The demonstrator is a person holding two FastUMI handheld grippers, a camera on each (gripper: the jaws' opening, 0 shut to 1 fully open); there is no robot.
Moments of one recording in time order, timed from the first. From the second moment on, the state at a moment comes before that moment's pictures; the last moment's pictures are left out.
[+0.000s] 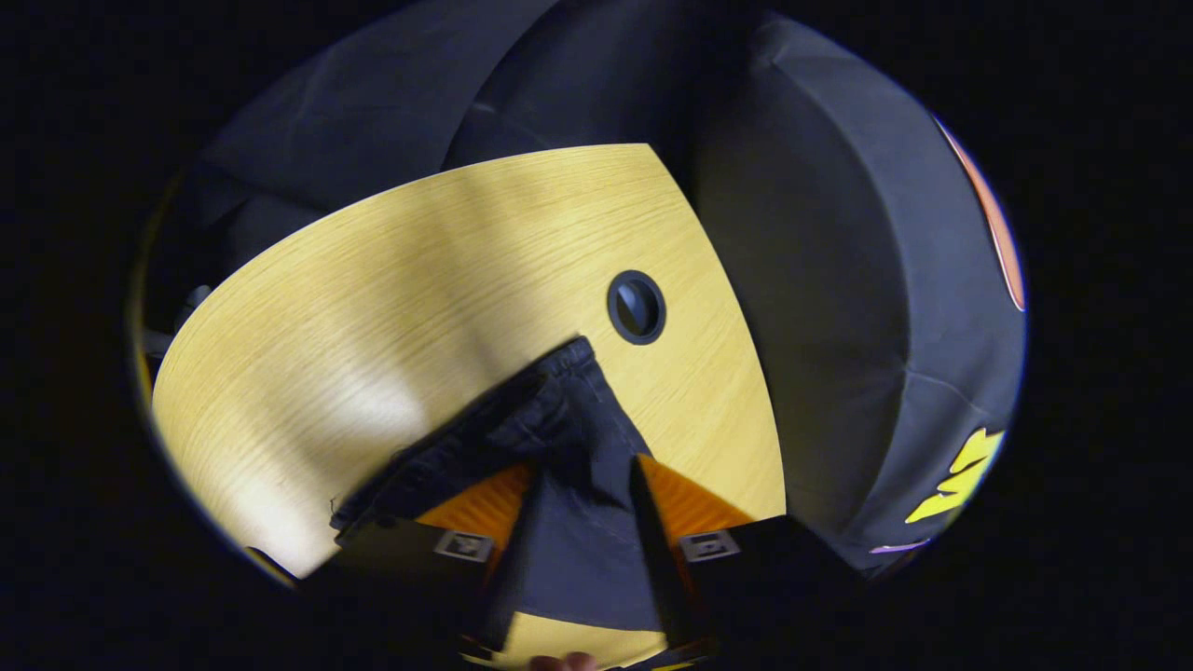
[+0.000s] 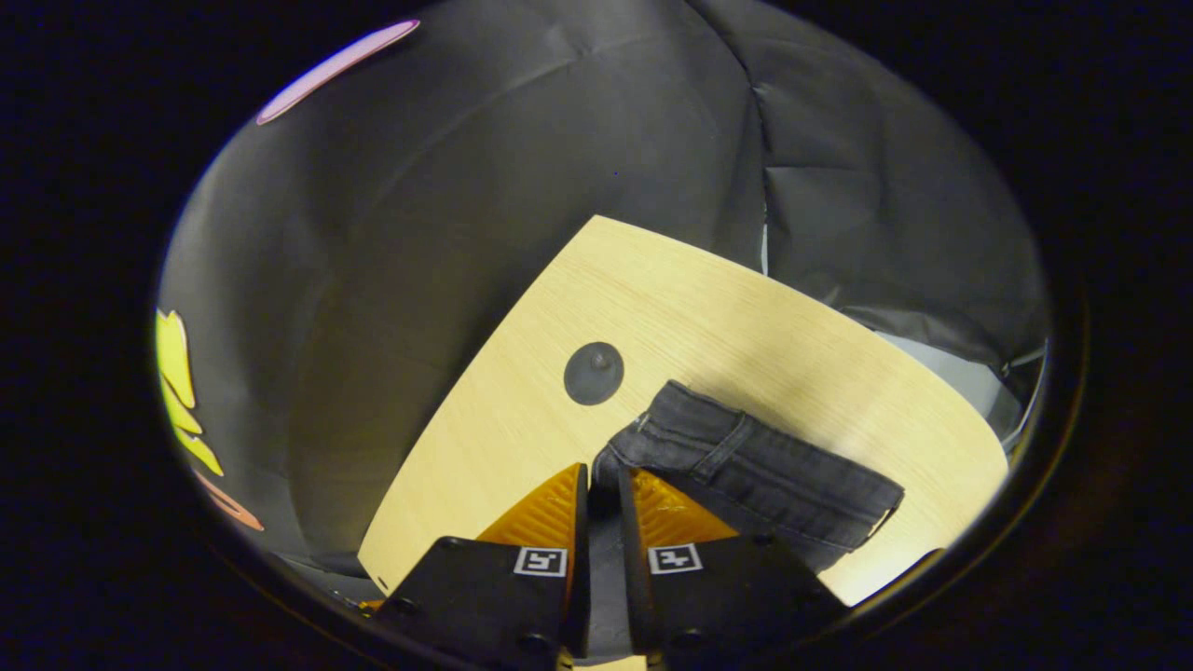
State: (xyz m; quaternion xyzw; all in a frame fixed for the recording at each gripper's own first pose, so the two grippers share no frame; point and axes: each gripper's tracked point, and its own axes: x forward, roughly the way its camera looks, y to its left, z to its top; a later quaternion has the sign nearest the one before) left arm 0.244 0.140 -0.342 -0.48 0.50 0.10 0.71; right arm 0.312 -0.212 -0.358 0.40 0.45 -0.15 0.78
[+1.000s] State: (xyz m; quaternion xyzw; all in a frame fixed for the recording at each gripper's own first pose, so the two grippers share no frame) left arm 0.144 0.059 -0.049 -0.18 0.18 -0.02 0.97; right arm 0.143 -0.149 -0.098 0.11 0.19 0.04 0.98
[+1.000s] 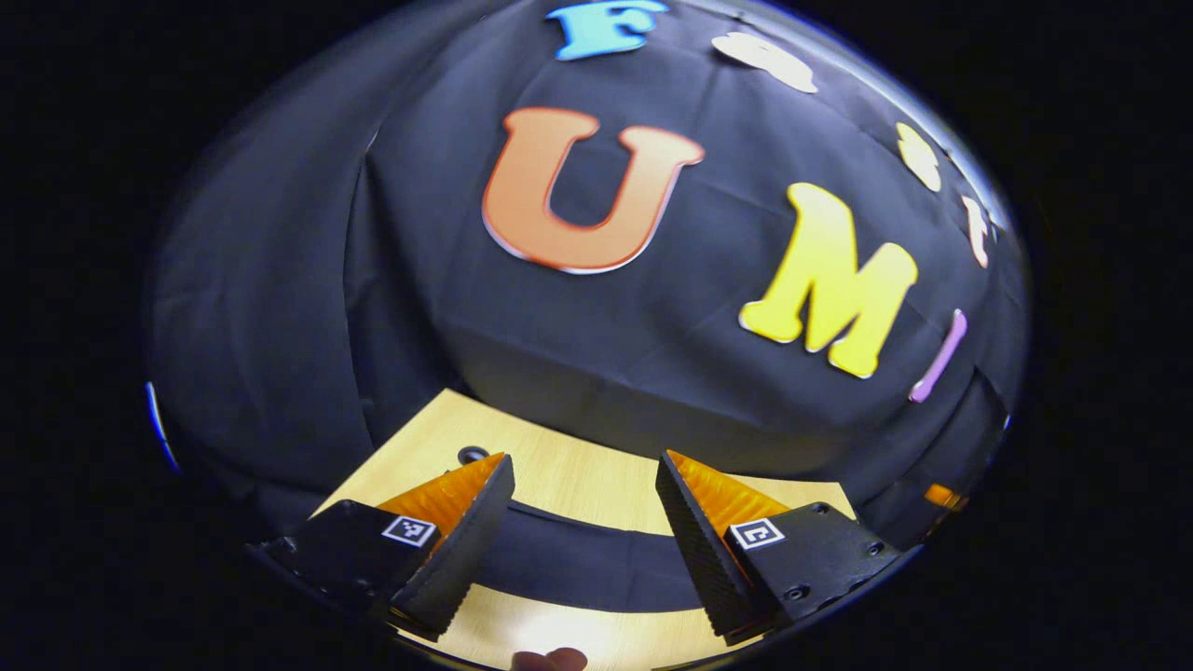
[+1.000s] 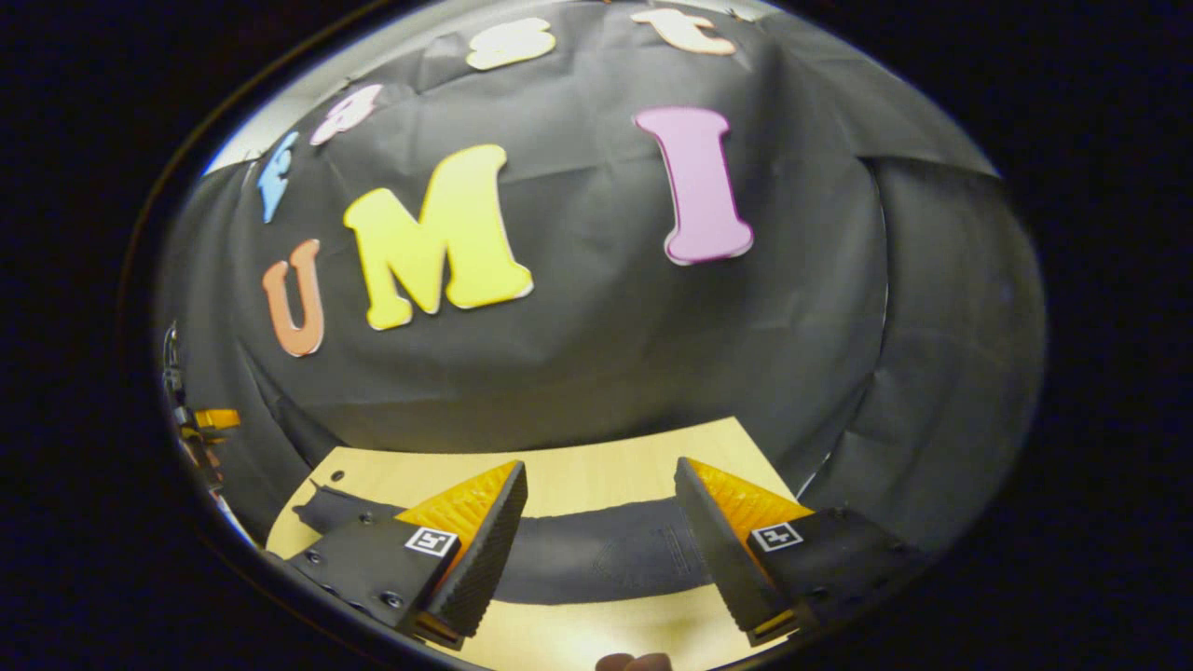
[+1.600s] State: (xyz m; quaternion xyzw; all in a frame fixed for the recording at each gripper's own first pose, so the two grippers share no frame) left arm 0.057 -0.010 -0.035 -0.15 0.12 0.00 0.98; right arm 0.044 -0.155 -0.138 0.07 0.20 0.02 0.98
